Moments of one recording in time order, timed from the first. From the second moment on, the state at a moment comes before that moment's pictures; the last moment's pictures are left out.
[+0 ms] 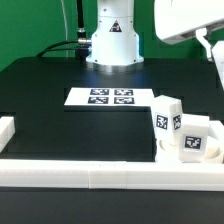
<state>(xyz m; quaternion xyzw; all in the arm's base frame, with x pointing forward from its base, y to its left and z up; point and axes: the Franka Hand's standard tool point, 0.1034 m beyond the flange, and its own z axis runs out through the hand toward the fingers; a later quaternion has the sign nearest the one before) 0.621 0.120 0.164 -0.91 0.30 -0.25 0.12</state>
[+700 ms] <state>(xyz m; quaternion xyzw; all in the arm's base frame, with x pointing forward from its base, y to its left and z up) 0.607 0.083 0.150 -0.95 0.23 -0.21 0.08</state>
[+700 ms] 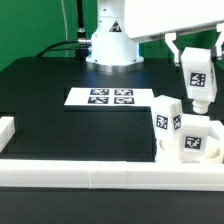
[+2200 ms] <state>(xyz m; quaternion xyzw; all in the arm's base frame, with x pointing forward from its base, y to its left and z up) 0.613 0.103 0.125 -0.94 0.22 -0.24 0.07</state>
